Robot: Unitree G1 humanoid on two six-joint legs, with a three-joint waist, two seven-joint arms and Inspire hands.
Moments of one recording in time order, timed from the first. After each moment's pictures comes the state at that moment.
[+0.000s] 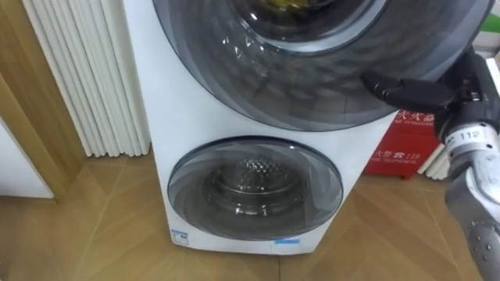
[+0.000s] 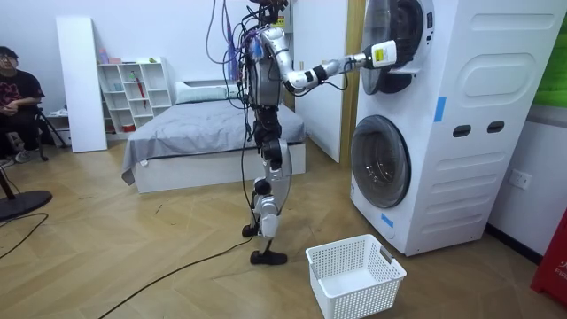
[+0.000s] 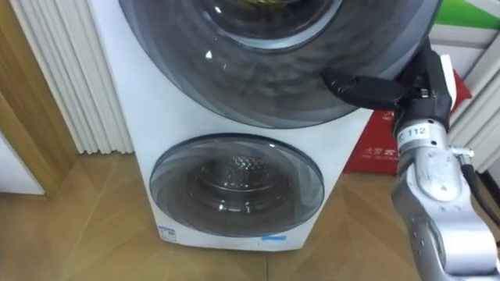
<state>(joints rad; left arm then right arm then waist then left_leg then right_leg) 0.26 0.23 0.11 1.02 0.35 0.17 0.18 -0.28 -0.43 -0.07 -0.18 0.38 0.18 -0.26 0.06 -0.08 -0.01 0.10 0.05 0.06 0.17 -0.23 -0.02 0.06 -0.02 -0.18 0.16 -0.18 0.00</state>
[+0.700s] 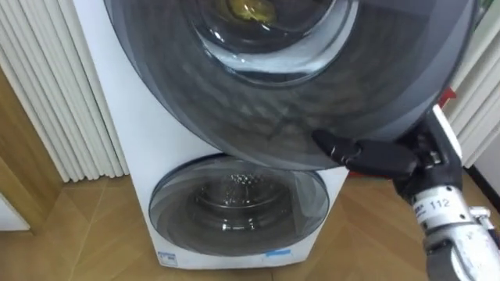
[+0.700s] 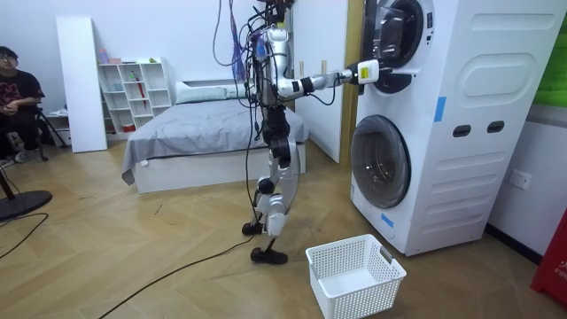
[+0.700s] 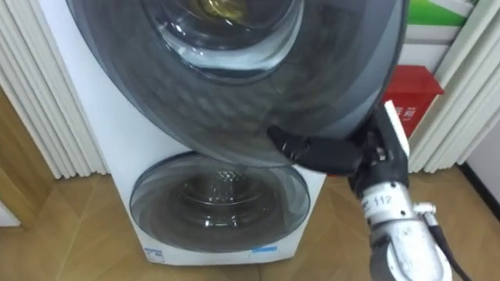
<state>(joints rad) 0.27 0.22 0.01 1.04 0.34 0.12 0.20 0.03 -0.34 0.03 -0.29 0.35 0.05 -0.03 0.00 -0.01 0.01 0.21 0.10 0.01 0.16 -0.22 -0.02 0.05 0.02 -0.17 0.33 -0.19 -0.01</state>
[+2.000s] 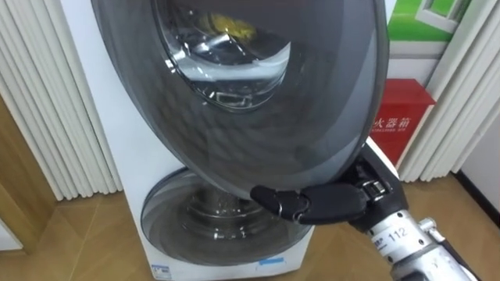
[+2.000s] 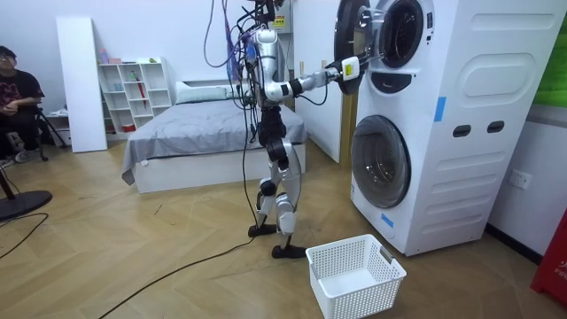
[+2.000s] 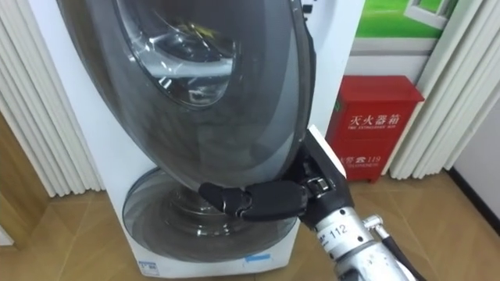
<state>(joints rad) 0.18 0.22 -0.05 1.12 0.29 0.08 0.19 0.05 -0.28 0.13 -0.37 0.37 0.05 0.21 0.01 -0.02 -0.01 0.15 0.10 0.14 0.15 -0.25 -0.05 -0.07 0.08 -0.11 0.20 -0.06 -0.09</state>
